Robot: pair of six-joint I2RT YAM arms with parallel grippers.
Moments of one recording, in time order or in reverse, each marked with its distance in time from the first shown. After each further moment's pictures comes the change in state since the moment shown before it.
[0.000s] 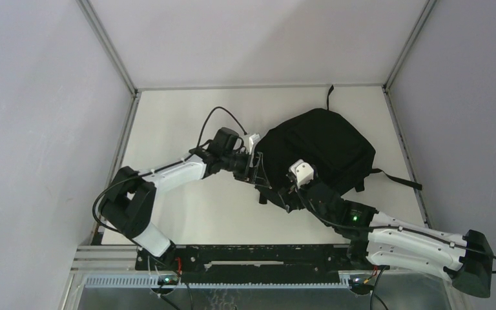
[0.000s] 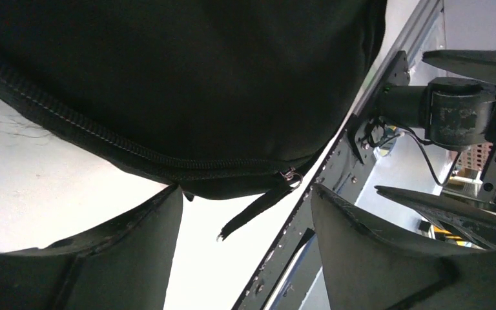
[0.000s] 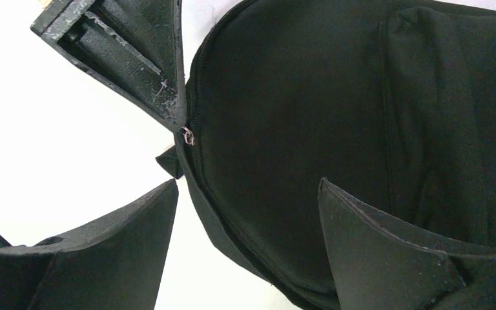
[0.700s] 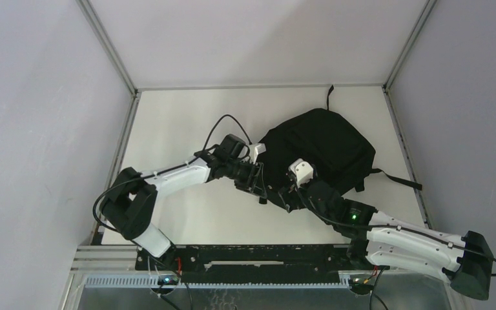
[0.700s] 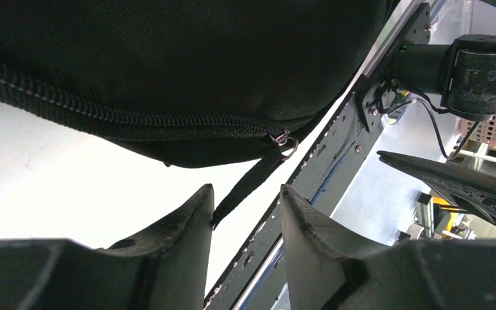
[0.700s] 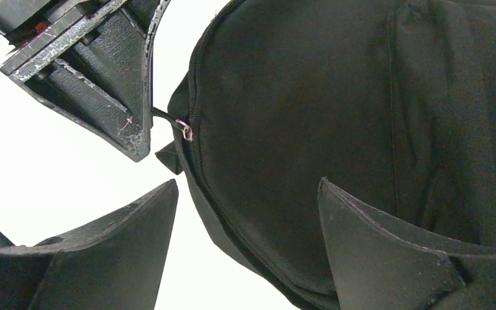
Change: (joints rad) left arm -0.070 0.000 0.000 -0.116 -0.002 -0.004; right arm -0.039 0.011 -0.005 0.000 -0.050 0.003
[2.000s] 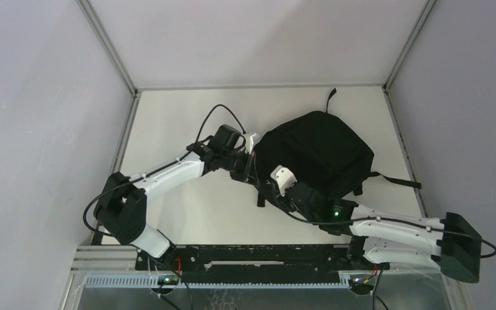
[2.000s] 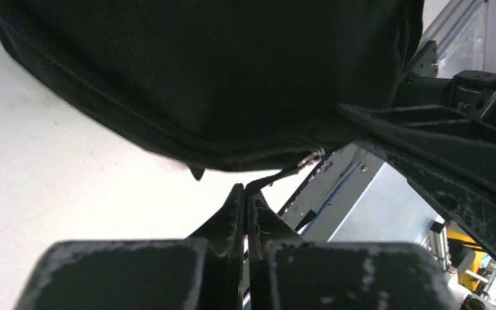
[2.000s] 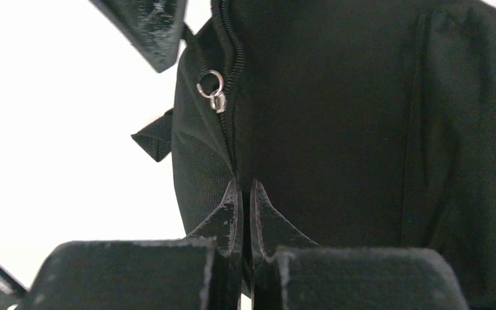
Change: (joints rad) left arm 0.037 -0.051 0.082 -0.127 -0.121 0.024; right arm 0.061 0.246 0.041 0.050 0.032 -0.111
